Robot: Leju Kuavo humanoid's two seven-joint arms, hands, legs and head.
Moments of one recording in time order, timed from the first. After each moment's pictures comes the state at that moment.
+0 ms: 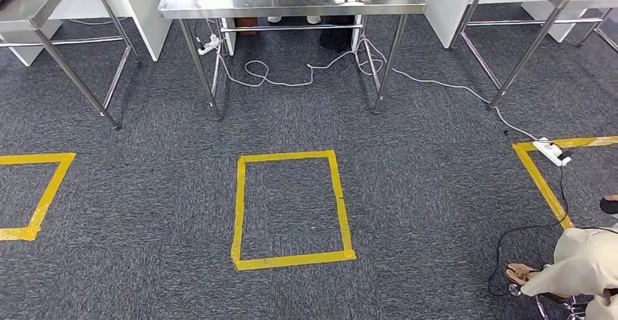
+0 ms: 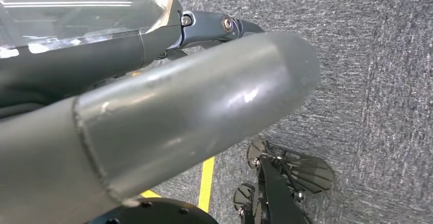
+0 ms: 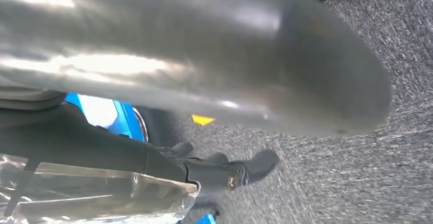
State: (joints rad) left arm -0.10 -0.19 1.00 -0.21 -0.76 0.30 -0.11; right arm -0.08 0.16 -0.43 -0.19 0.28 -0.62 0.17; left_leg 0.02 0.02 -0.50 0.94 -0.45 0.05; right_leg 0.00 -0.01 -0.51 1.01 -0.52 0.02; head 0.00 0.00
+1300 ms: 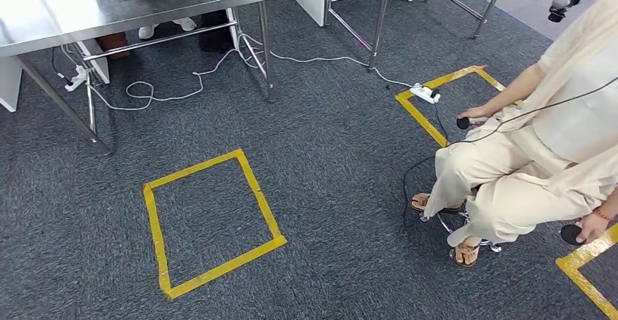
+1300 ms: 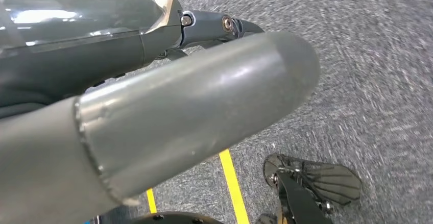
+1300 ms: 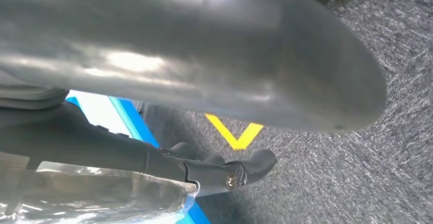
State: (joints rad) left arm -0.09 -0.20 0.95 -0.21 -0.84 0.32 -0.06; right arm -0.08 0.16 -0.47 -0.19 0.29 -0.61 0.17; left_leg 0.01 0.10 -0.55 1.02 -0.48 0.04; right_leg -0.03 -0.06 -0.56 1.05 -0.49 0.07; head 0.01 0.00
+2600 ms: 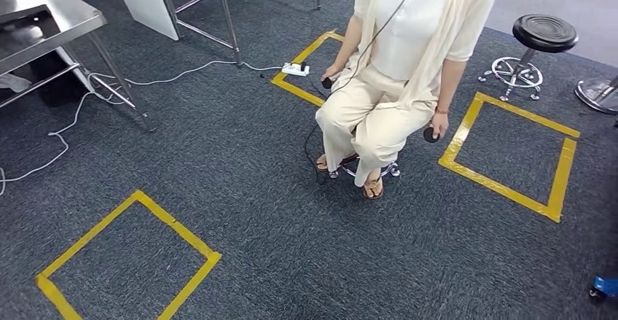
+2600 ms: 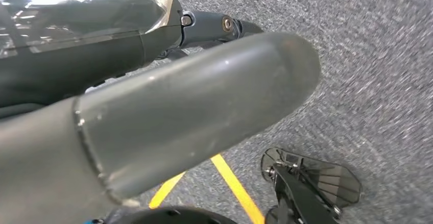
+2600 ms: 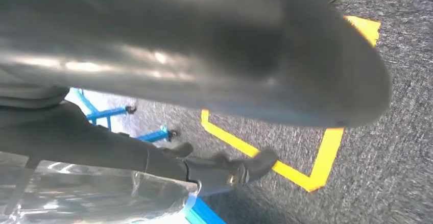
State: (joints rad) left arm -0.09 -0.20 0.96 -0.21 -0.82 0.37 -0.02; right arm -0.08 0.16 -0.47 -0.19 0.34 -0.59 0.19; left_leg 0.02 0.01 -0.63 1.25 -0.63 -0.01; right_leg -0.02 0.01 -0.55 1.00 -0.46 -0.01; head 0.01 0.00
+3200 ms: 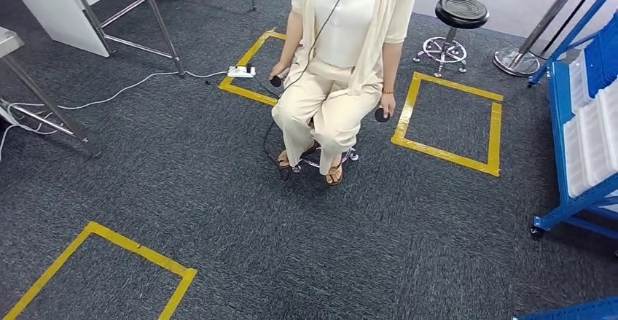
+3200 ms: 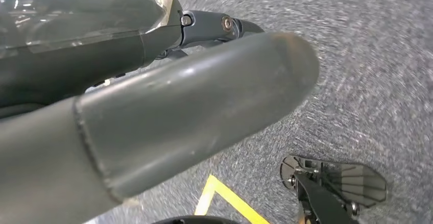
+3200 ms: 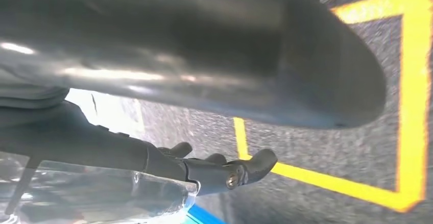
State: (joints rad) left arm -0.08 -0.20 0.93 -0.20 -0.92 0.32 -0.02; right arm -0.07 0.15 -0.50 -0.19 0.30 -0.60 0.20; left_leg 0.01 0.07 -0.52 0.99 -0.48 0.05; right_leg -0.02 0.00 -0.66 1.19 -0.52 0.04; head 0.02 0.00
